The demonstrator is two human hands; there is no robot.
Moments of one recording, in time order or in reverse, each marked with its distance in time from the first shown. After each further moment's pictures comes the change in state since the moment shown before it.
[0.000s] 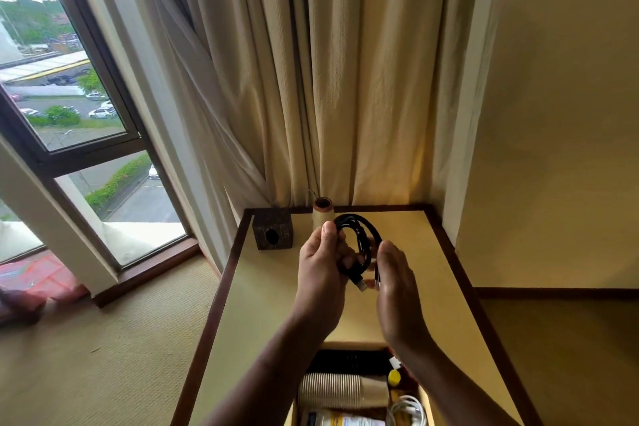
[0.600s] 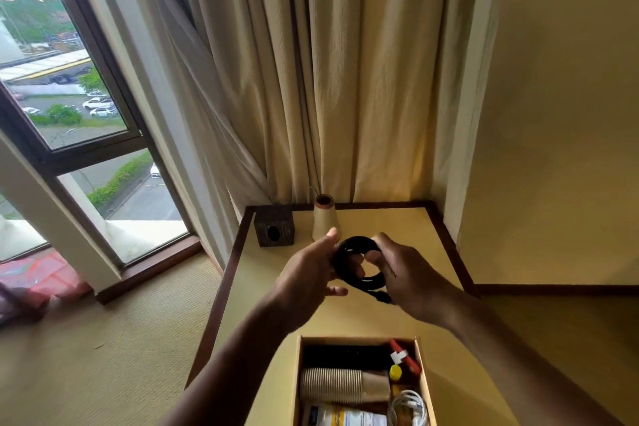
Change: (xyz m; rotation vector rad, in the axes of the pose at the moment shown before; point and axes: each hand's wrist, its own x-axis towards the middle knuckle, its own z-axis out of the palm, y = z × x) left_hand 0.004 0.020 -0.039 0.402 -0.275 -0.344; right_hand 0.036 -0.015 -0.047 -0.581 -0.537 -0.077
